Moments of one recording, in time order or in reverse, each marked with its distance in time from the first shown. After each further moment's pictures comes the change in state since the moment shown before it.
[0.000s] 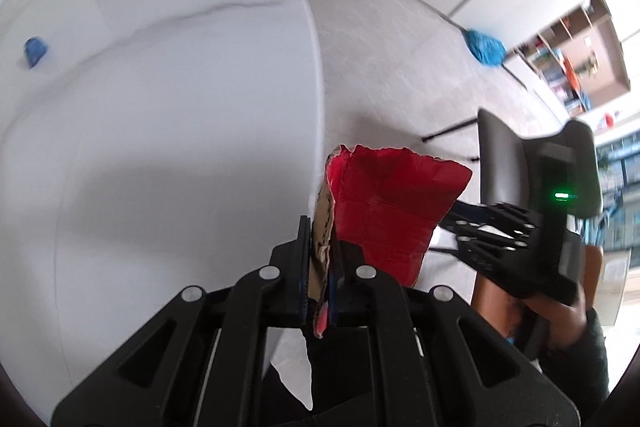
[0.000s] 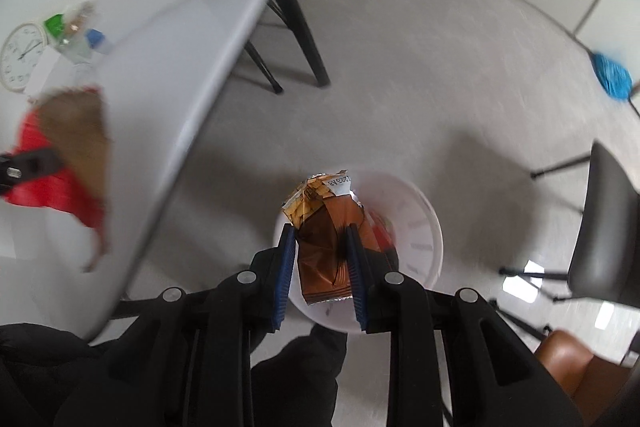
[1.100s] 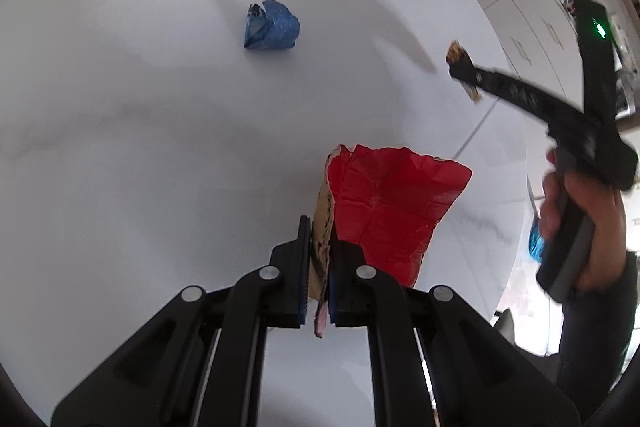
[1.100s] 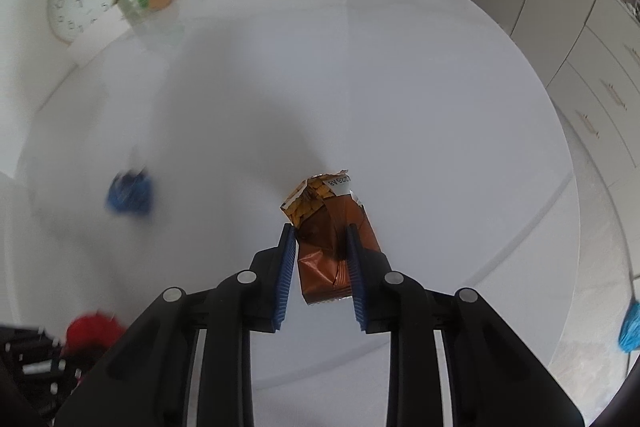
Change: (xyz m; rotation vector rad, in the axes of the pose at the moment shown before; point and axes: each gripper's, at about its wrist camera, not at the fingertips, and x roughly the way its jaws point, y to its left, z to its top) left arm -0.016 0.267 0.061 -0.706 -0.179 0.107; right arm 0.066 0.288 0.336 -0.601 -0.124 0.150
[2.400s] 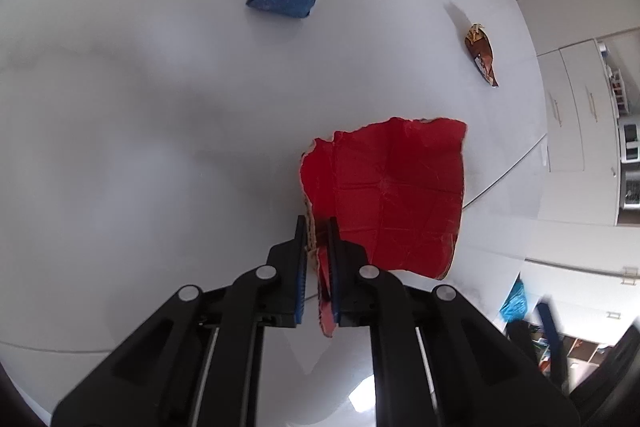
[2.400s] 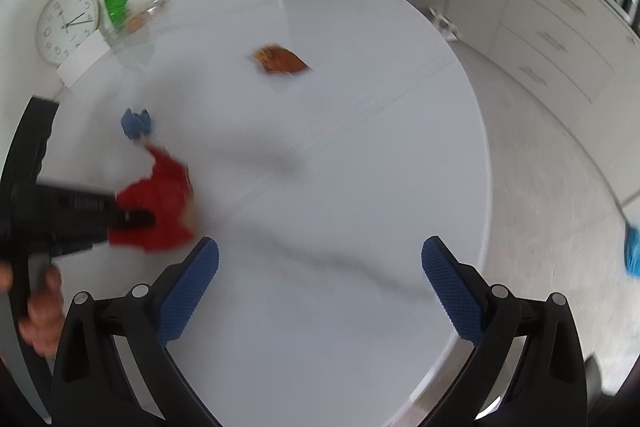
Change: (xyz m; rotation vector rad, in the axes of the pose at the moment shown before) left arm 0.029 0.001 0.009 -0.292 0.026 0.027; right arm -0.067 -0.020 -0.092 0.129 -0.084 -0.116
